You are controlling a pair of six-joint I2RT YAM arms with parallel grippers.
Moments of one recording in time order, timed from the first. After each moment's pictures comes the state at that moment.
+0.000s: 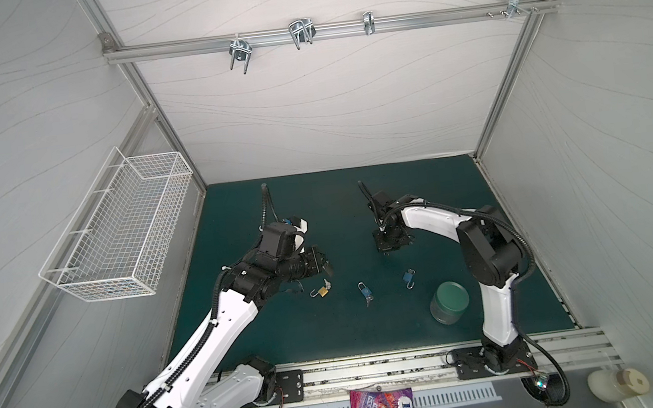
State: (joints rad) left arm -0.50 1.03 0.94 -0.69 0.27 -0.64; right arm 0.60 2.00 1.44 -0.83 -0.04 0.39
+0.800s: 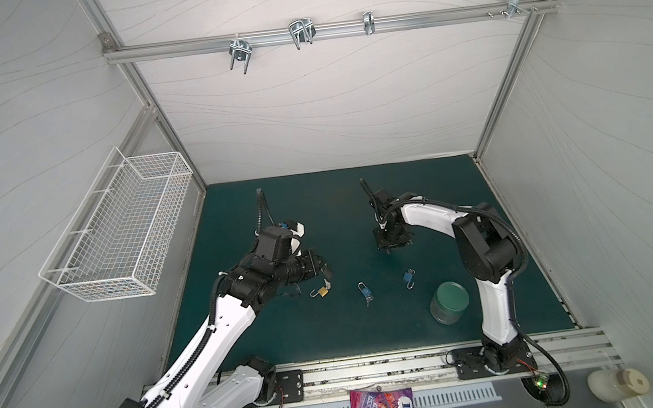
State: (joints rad) left arm -0.44 0.98 0.89 -0.67 0.32 -0.67; right arm 0.57 2.01 1.45 -0.82 -0.06 0.35
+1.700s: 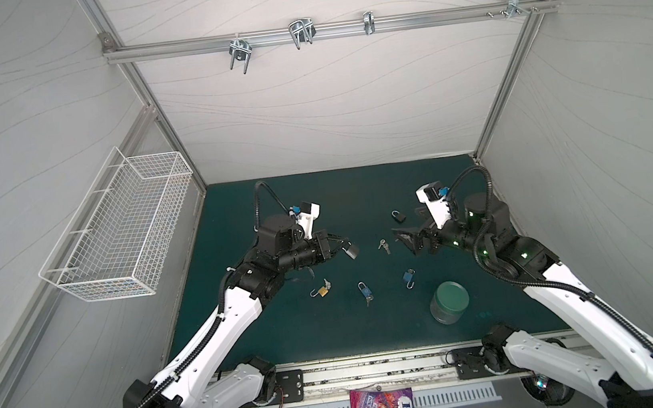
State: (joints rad) left arm -0.51 1.07 0.90 -0.25 0.60 -0.82; right arm 0.60 0.89 0.96 -0.43 -0.31 0.03
